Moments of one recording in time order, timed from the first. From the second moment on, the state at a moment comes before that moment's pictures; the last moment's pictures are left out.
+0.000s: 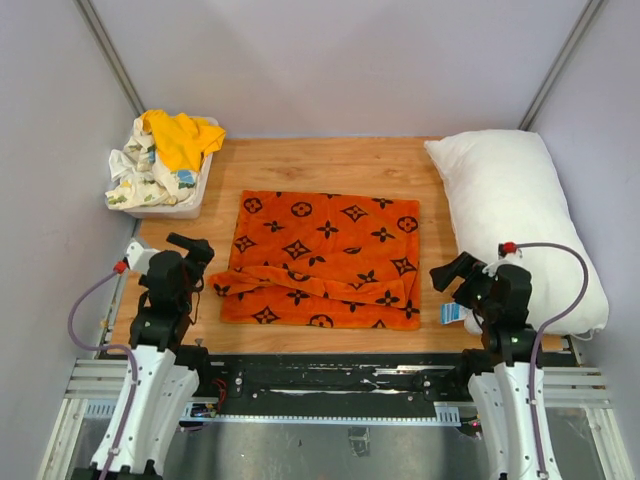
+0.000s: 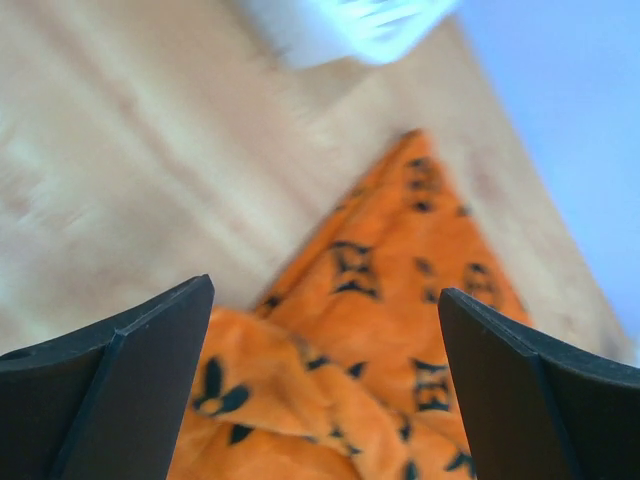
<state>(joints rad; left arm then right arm) -0.07 0.52 0.44 -0.46 -0.45 -0.98 -0.07 0.37 0.41 -0.58 -0.19 0.51</state>
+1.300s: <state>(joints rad) -0.27 1.95 1.11 0.23 -0.02 -0.53 0.34 1.96 1.26 -0.11 -0.10 0.32</state>
